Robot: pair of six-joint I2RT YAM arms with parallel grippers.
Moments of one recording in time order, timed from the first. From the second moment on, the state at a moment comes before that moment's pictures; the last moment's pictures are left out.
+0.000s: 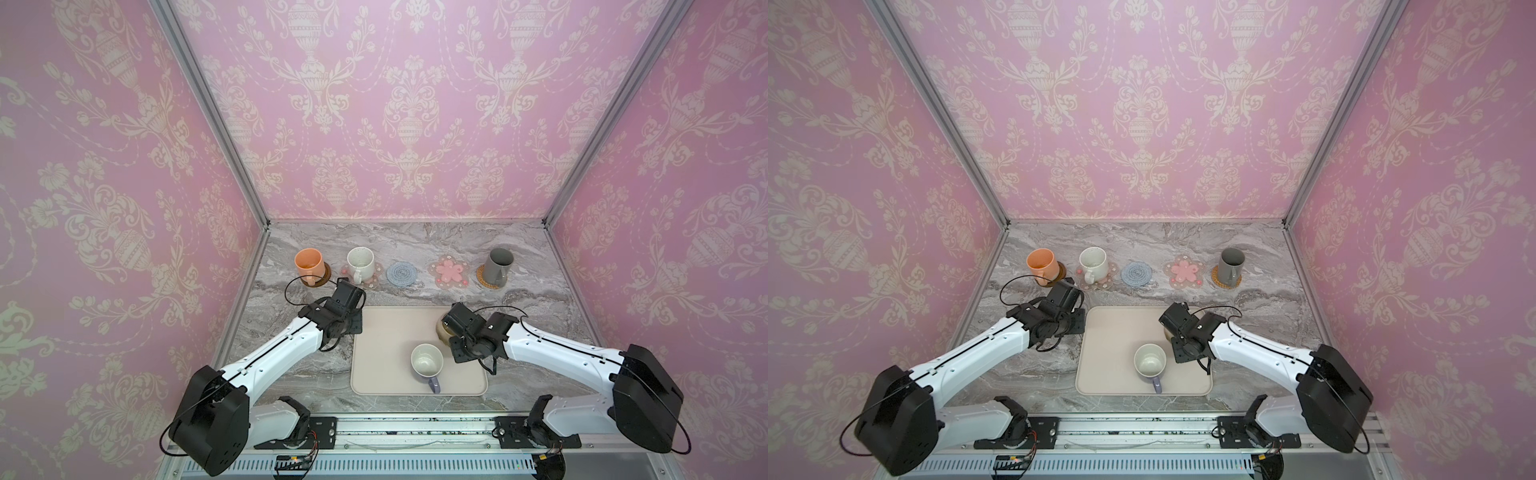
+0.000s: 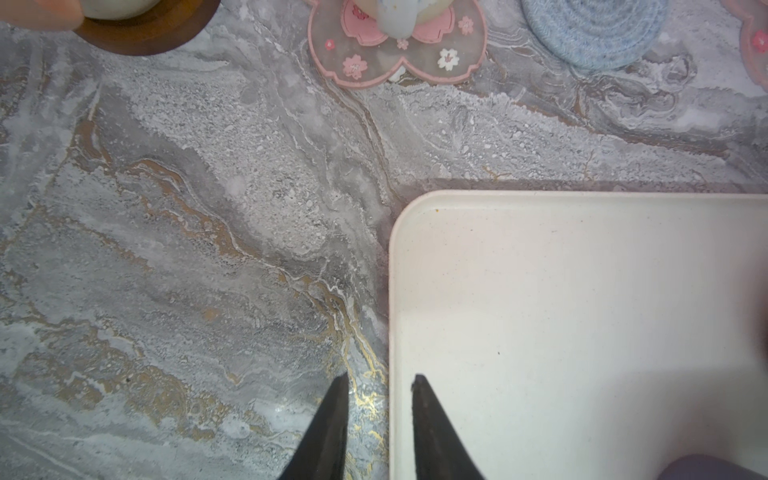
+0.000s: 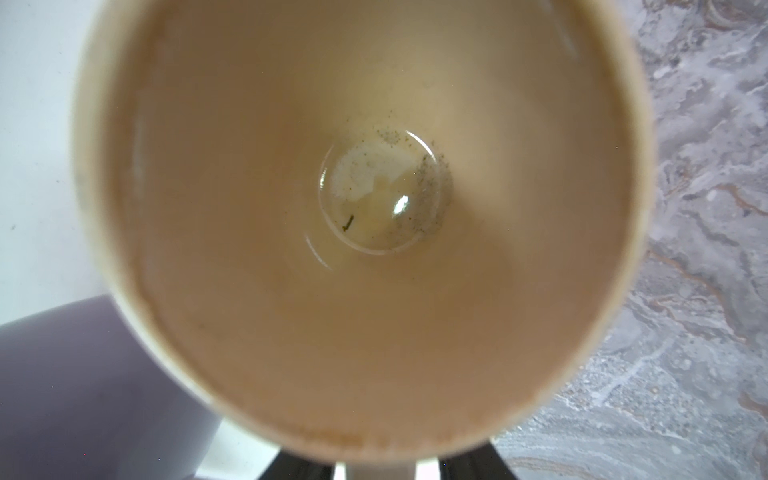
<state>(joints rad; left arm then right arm) -0.51 1.25 0.78 -0.61 -0.18 -0.51 0.80 1.34 0.81 -0.79 0.19 0.58</state>
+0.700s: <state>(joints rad) -0.51 1.24 0.77 -0.61 -0.18 -0.51 0.80 1.38 0.81 -0.75 0.21 0.63</state>
